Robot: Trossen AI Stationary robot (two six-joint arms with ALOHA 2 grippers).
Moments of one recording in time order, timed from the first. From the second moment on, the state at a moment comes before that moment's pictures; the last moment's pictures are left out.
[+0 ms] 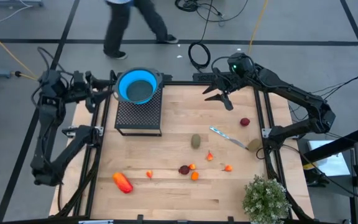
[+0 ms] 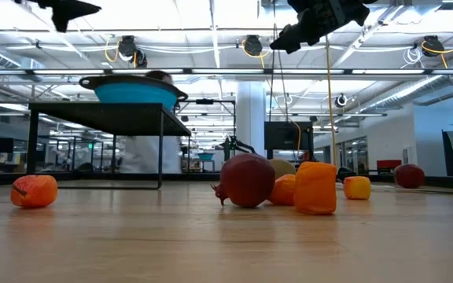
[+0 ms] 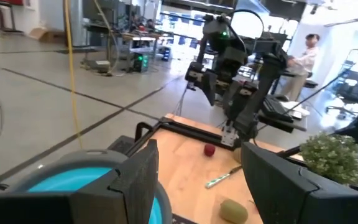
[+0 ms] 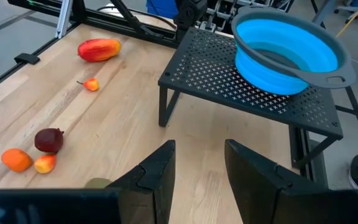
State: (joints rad) left arm 1.37 0.53 0.85 -0.44 1.12 -0.07; right arm -0.62 1.33 1.27 -0.55 -0.73 -0.61
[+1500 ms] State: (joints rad) left arm -0.13 0.87 0.86 -0.60 -0.19 -0.58; right arm -0.67 1.31 1.23 -0.60 -0.73 -0.65
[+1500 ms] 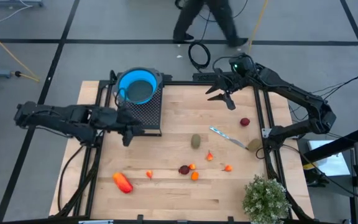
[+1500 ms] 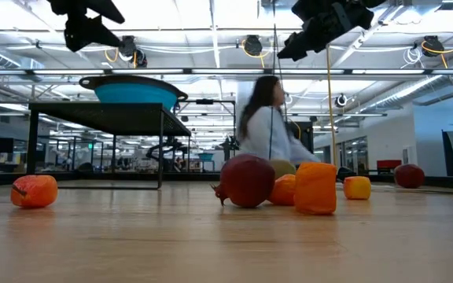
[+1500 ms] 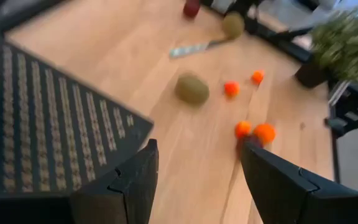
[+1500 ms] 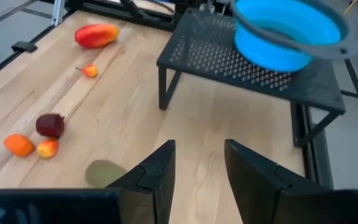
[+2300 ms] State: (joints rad) left arm -0.46 1.07 0.86 -0.61 -0.23 -1.11; right arm -0.71 0.67 0.58 -0.02 -0.70 -0.42
